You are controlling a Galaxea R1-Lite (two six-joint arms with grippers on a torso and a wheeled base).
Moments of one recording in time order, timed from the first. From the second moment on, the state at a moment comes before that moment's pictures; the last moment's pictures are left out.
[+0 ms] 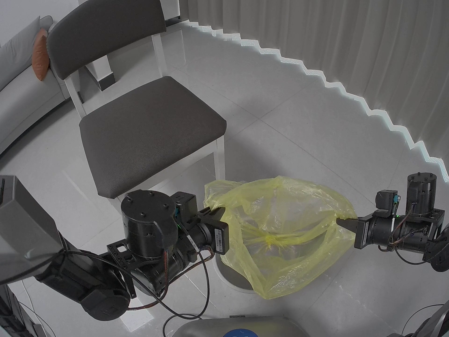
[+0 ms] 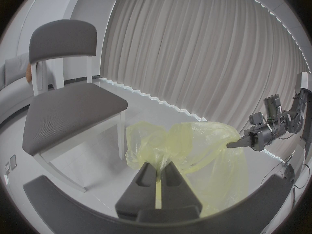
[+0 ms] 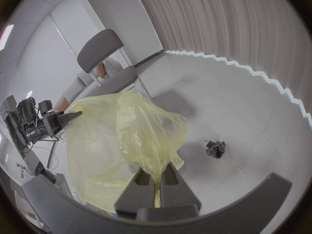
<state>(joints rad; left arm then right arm) -0.79 1.86 -0.60 -1.07 0.25 -0.17 0.30 1.59 -0.40 -0.73 0.23 0.19</state>
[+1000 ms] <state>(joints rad) -0.74 2.03 -0.57 -1.16 0.25 -0.18 0.37 1.95 -0.41 -1.00 0.25 0.20</state>
